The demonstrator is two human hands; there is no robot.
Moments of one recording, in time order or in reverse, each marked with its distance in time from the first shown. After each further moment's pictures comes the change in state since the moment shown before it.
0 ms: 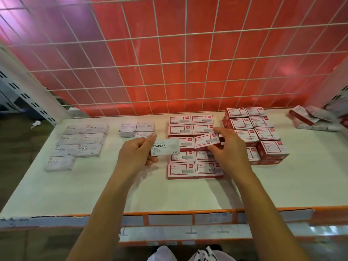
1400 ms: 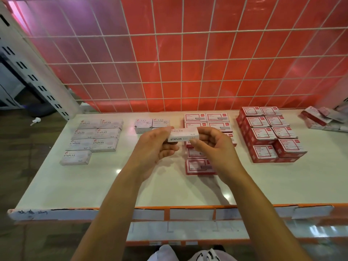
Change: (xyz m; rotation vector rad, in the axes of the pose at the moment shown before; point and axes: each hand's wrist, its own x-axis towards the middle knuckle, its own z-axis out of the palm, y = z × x) left_hand -0.004 0.005 -0.025 -0.440 -0.330 0.024; right_hand -0.026 -0.051 0.043 0.699 -0.208 0.019
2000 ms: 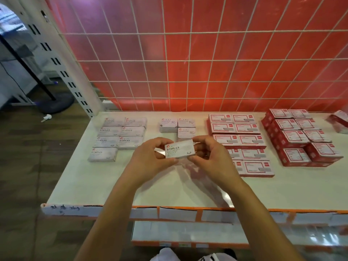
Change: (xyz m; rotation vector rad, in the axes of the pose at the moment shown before) left_hand -0.015 -0.010 -0.086 0.671 0.047 0.081; right_hand -0.007 0.009 0.071 -0.314 -0.101 -0.041
